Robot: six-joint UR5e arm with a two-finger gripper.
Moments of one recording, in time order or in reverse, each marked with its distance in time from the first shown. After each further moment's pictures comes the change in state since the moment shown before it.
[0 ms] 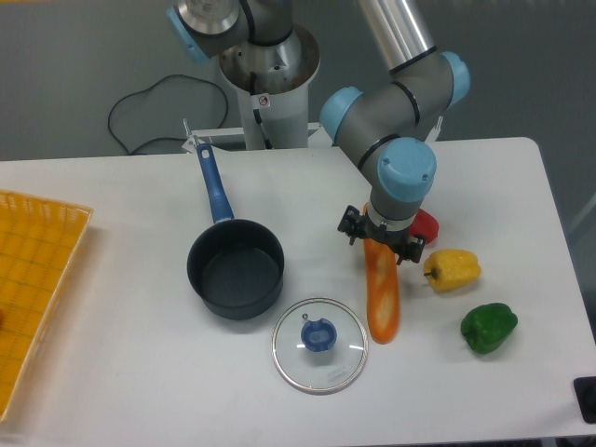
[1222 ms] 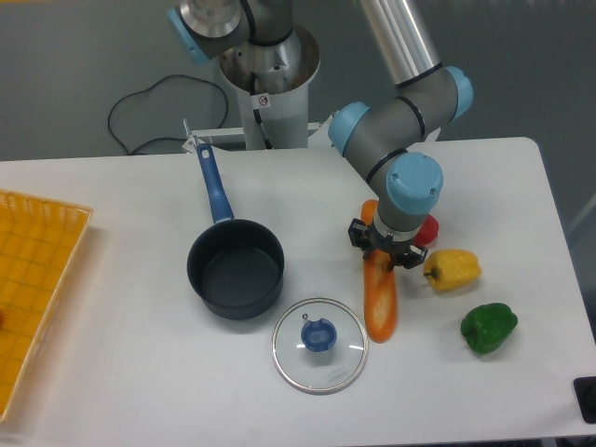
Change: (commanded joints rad) arm 0.008 -0.031 0.000 0.026 0.002 0.020
